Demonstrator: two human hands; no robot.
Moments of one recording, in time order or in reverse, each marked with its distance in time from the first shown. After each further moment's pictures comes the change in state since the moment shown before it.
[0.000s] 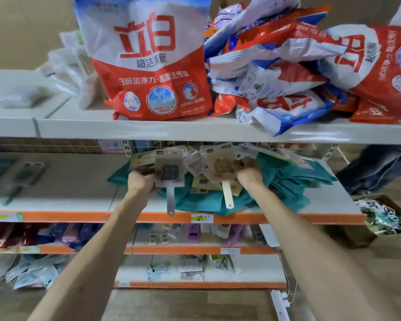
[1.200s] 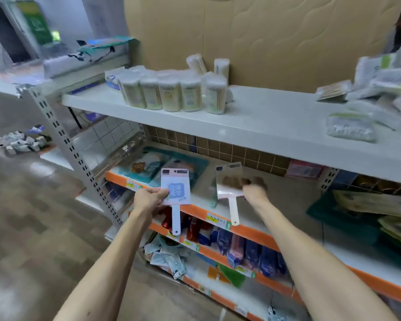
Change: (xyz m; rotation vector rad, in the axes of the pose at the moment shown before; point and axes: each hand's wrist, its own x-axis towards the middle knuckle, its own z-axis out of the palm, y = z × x) left_hand 0.152 -0.004 -0.607 -0.107 0.404 -0.081; right_hand -0.168 -0.372 0.520 -0.008 -0.329 -0.188
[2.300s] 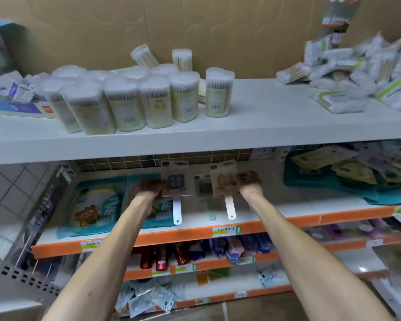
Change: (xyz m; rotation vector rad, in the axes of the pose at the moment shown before) left_hand 0.195 0.043 0.066 0.269 -0.558 0.022; right_hand 0.036 -0.022 0.063 0.034 0.510 0.263
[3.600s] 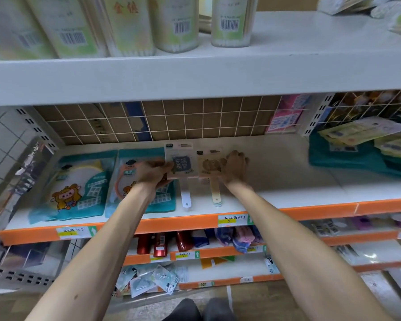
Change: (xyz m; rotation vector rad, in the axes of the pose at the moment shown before) left_hand 0.056 -0.055 0.034 -0.110 -0.047 0.069; right_hand 0.049 0.029 0.116 -0.333 0.076 -0.200
